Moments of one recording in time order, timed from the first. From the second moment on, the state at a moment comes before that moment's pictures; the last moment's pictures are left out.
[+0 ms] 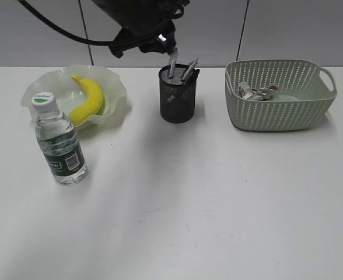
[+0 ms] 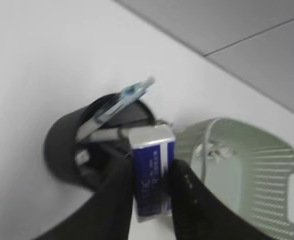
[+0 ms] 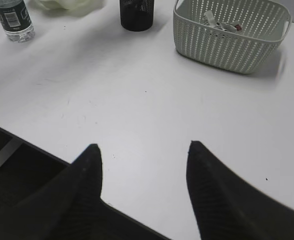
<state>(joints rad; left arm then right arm) -0.58 2.09 -1.84 0.02 0.58 -0.99 0.51 -0.01 -0.51 0.01 1.04 -0.02</state>
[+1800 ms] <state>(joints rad) -0.60 1.91 -1.83 0.16 0.79 -0.68 0.51 -0.01 -0.51 0.00 1.04 -0.02</state>
